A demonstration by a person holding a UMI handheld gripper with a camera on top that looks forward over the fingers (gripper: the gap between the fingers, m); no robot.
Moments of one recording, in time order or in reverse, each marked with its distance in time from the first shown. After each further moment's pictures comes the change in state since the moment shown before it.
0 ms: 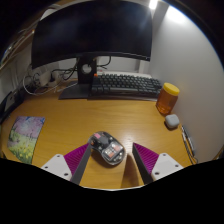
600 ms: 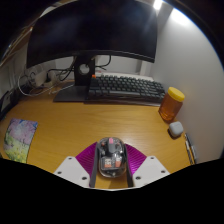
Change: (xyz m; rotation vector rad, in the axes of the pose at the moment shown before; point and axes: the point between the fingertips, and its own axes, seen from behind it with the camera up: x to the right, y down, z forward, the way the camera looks) arm 0.003 -0.021 0.039 0.018 0.024 -0.022
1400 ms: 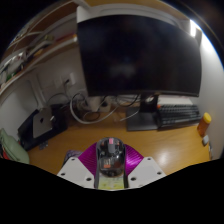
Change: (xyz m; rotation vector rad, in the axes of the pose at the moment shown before) arm -0.284 -0.125 -0.111 0.066 -0.241 0.058
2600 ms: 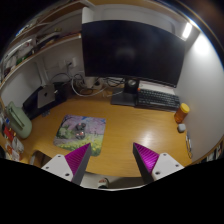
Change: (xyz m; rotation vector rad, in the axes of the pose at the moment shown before) arm 0.076 0.073 -0.174 -0.191 0.045 -0.112
